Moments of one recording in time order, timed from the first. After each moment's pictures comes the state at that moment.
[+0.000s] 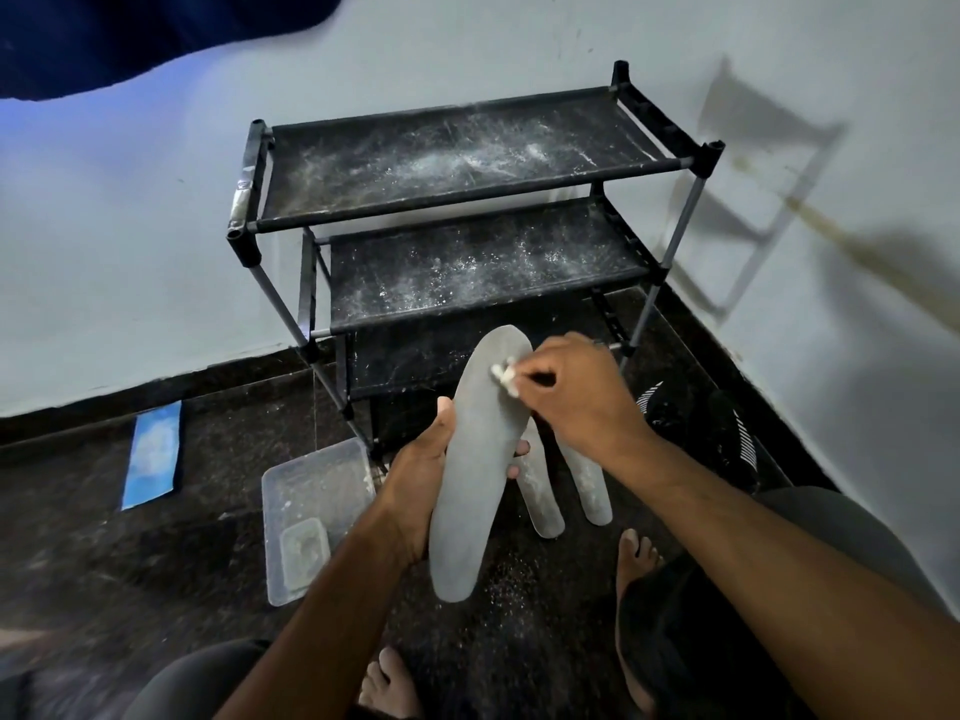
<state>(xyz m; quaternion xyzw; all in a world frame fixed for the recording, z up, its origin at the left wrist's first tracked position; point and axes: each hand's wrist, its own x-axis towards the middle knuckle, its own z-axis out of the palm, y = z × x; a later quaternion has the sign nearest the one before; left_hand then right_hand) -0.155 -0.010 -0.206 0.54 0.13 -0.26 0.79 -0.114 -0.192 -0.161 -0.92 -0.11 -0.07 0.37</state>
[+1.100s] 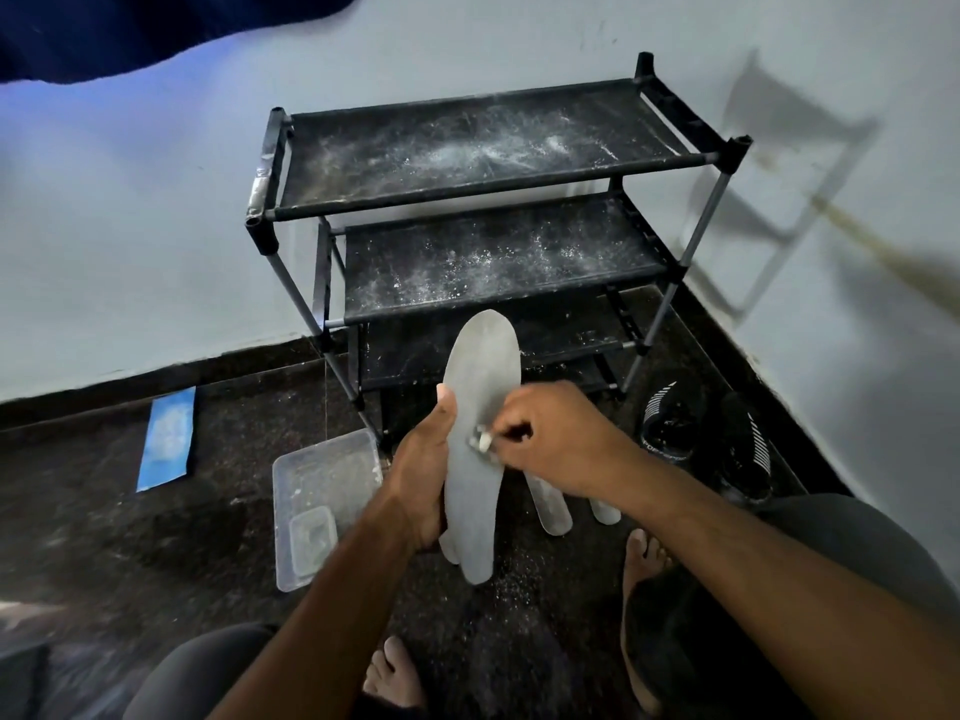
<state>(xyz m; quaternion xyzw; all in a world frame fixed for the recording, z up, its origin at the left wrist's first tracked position) -0.154 -0.008 -0.206 0.52 0.16 -0.22 0.81 -0.132 -0.172 -0.170 -0.91 -0.23 0.08 0.34</state>
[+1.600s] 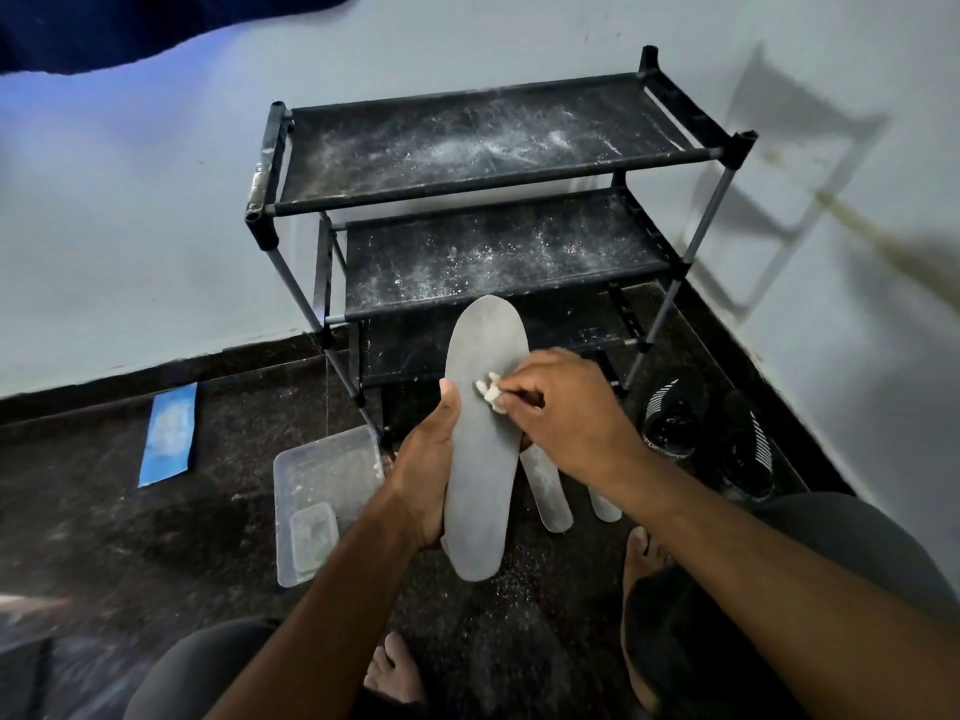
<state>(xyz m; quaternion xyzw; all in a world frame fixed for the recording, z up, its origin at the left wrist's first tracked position) -0.153 -0.011 -0.209 0.49 0.15 -0.22 0.83 -0.128 -0.170 -0.166 -0.92 -0.18 -0.06 0.35</state>
